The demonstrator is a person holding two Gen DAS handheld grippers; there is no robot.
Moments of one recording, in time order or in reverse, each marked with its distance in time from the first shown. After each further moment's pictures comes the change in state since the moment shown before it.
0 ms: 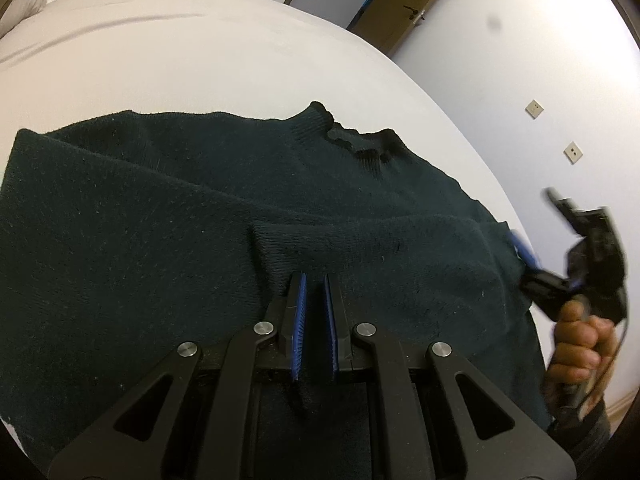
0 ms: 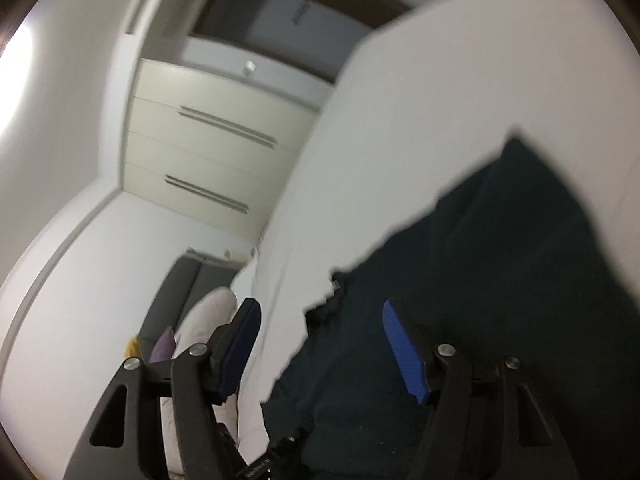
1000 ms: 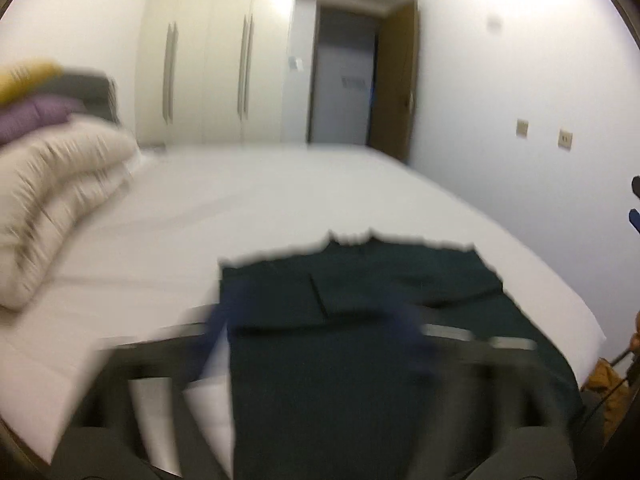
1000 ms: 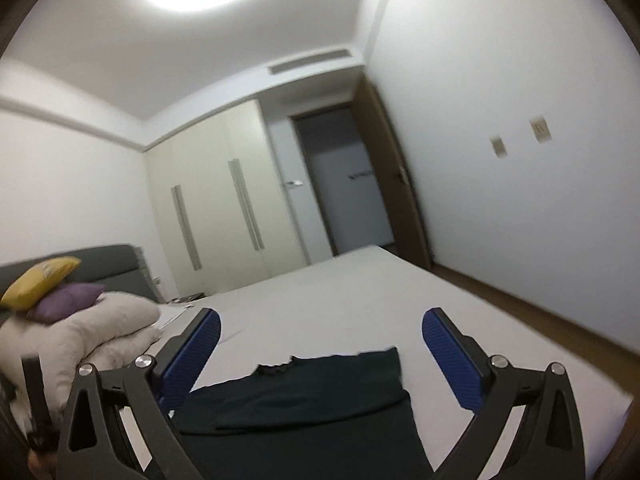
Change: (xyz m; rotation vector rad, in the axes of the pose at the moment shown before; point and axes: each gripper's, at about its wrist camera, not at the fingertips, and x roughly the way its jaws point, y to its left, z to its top) left arm -0.306 -0.120 -0.142 0.314 -0.566 0.334; right arm -0.284 0.179 -0.159 -0.809 -0.590 -0.270
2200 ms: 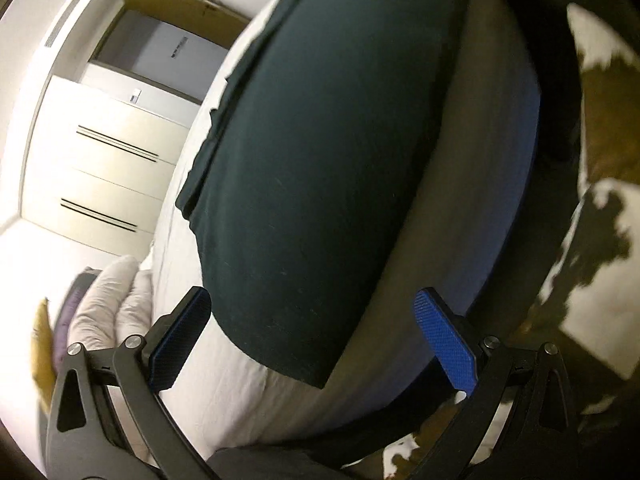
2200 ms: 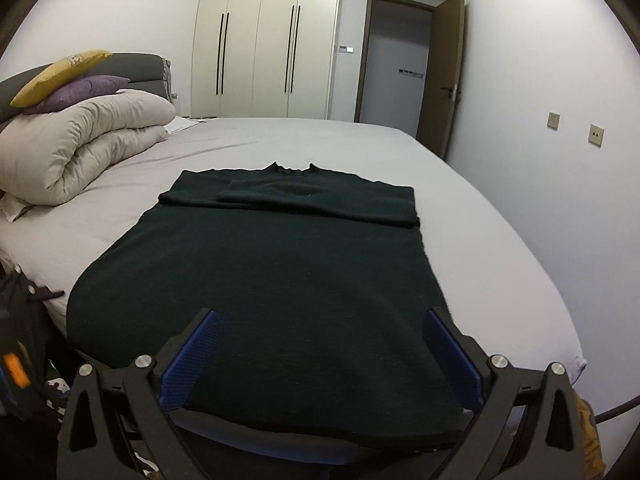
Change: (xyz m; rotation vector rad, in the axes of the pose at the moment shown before) left arm -0.095 -0.088 -0.294 1.139 0.416 0.084; right arm -0.043 0.039 -0.150 -0.374 0.521 -0.022
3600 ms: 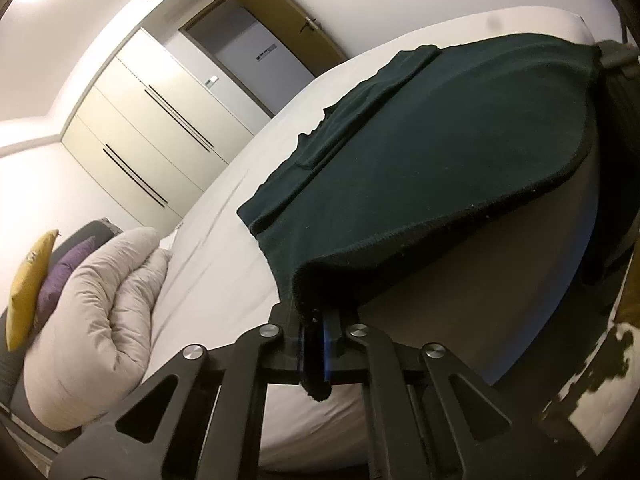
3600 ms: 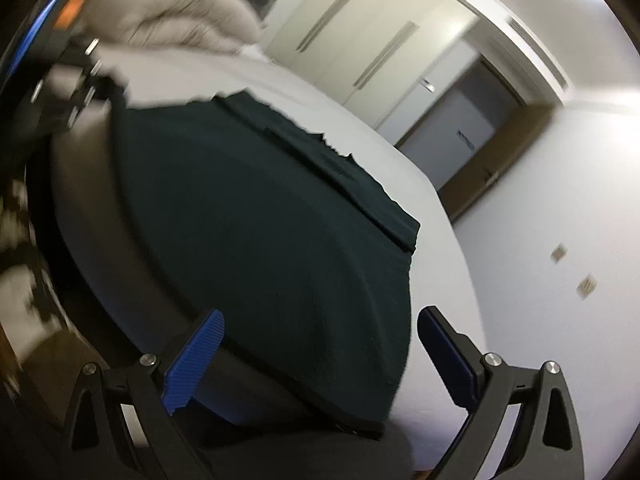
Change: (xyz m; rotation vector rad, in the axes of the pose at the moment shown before) left arm -0.004 0.107 0.004 -0.384 -0.167 0.068; right arm -0.017 0.044 -0.053 -0.625 0.026 -0.135
